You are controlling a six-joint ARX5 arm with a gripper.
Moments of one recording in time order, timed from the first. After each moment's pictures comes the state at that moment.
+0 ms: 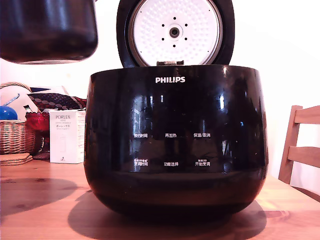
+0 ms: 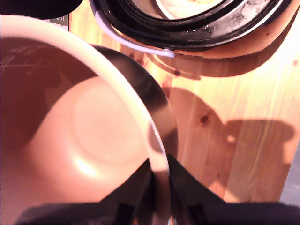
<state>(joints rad) -0.66 1.28 1.60 -1.39 -0.20 0.84</state>
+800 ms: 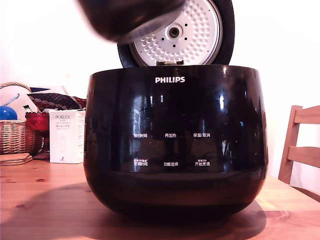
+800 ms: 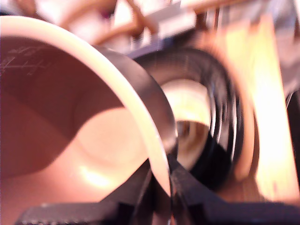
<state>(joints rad) -0.89 1.29 1.60 -1.09 0.07 0.84</state>
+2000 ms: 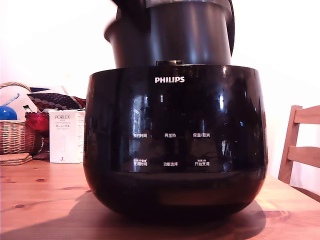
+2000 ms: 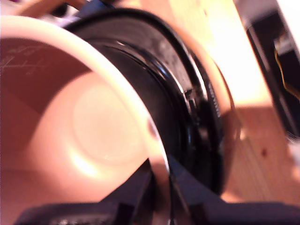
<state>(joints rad) -0.94 1.58 1.61 -1.17 0.00 1.06</state>
